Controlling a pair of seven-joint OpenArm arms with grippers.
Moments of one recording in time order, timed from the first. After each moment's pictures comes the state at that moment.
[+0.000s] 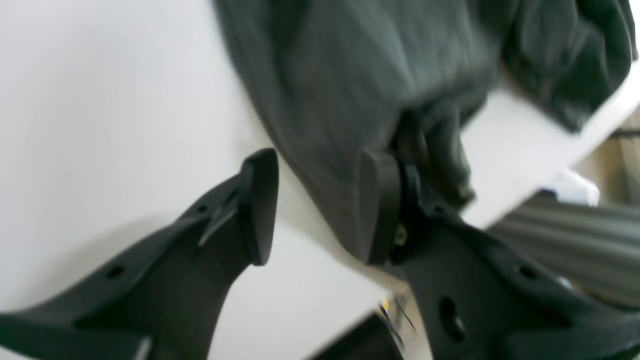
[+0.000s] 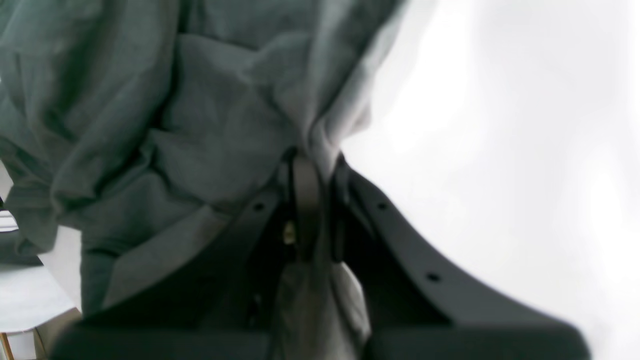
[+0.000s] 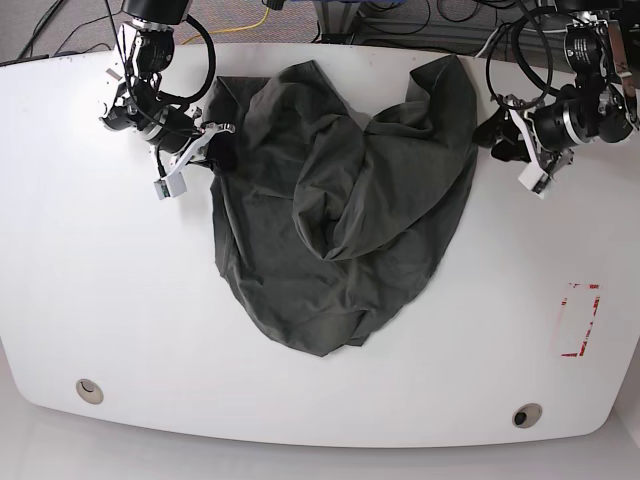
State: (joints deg) left arm 17.2 -23.0 -18.8 101.4 -52.6 -41.9 72.4; right arm -9.7 5.7 23.0 85.5 37.4 40.0 -56.4
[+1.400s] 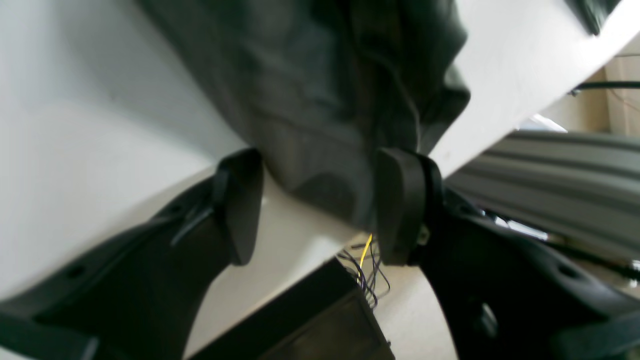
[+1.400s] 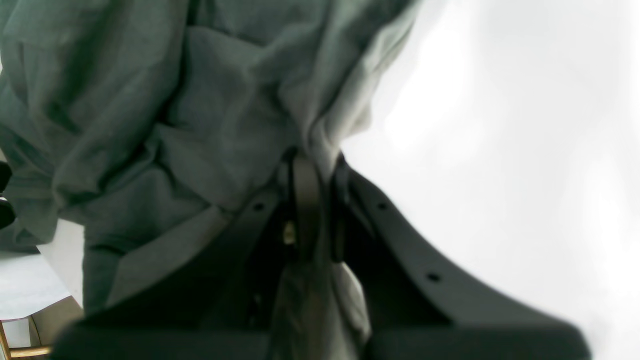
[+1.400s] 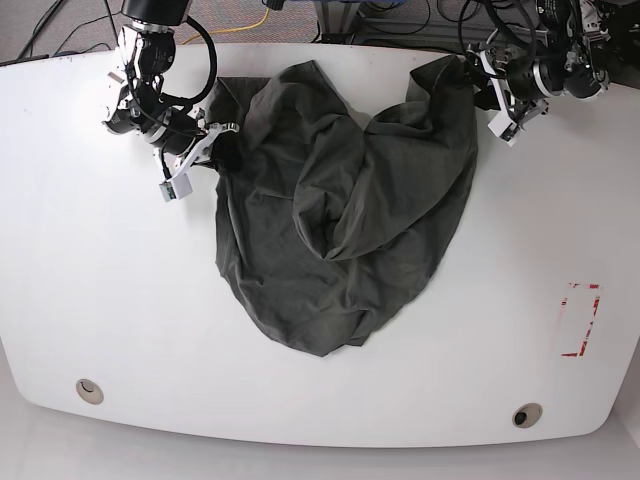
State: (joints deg) left arm 25.5 -16.1 -18.0 101.8 -41.2 -42.2 69.5; right arm -9.6 6.1 21.4 85.5 37.2 40.0 -56.3
